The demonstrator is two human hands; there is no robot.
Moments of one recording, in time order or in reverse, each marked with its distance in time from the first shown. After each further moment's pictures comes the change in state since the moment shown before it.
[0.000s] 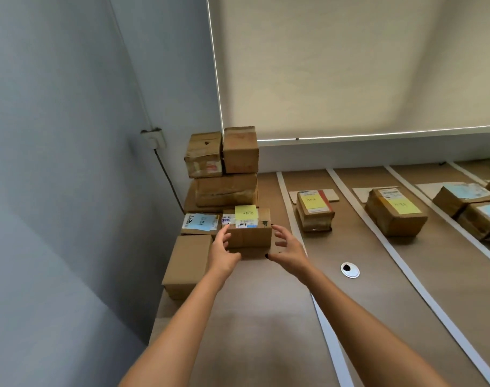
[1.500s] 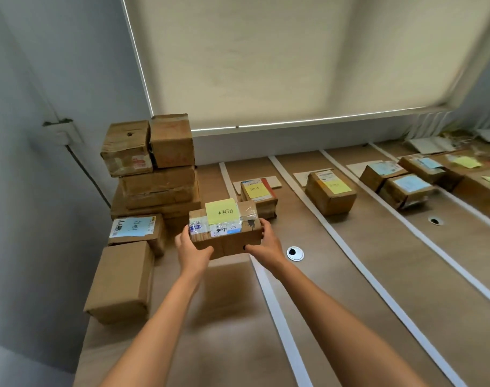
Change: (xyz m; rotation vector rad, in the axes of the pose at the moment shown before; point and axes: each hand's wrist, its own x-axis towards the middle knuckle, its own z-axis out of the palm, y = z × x) left_hand 0.016 0.002 0.080 0.069 0.069 -0.004; right_hand 0.003 0.047 -0.053 -0.008 0.258 0.152
